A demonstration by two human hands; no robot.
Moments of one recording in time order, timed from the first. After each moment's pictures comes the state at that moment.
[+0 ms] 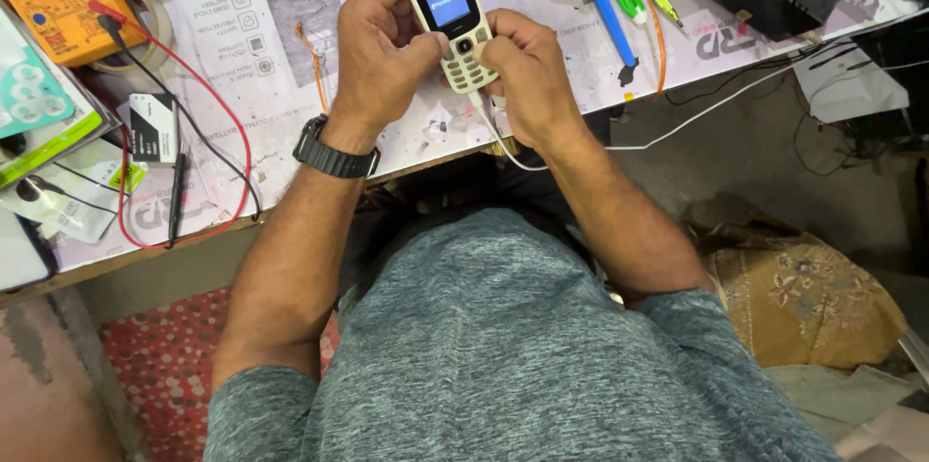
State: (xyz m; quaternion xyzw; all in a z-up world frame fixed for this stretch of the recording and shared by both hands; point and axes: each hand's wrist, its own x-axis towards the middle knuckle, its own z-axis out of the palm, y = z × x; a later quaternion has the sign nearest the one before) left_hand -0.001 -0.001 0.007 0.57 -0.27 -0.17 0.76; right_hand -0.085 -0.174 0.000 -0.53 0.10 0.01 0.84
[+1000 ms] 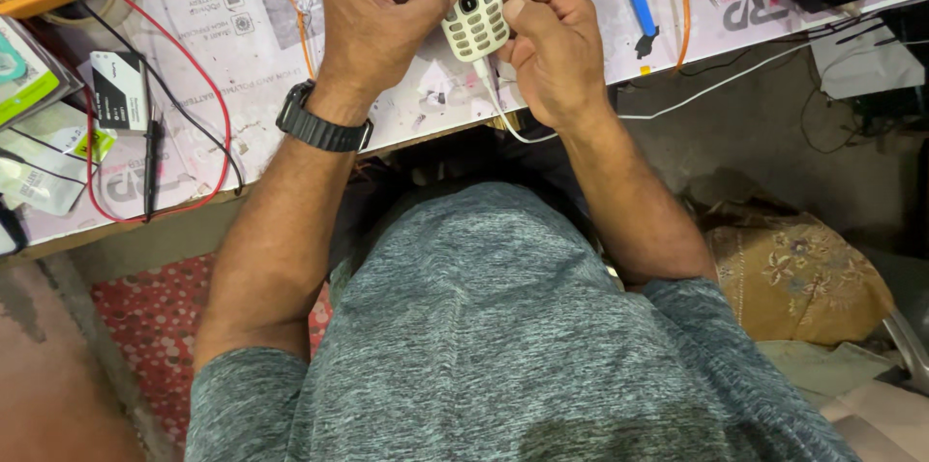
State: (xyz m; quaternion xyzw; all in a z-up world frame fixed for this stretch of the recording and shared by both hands) left_hand 0.000 -0.003 -0.001 0.60 -0.25 -0.15 0.75; right_hand -0.095 -0.190 -0.016 -0.45 0.03 0.00 0.89
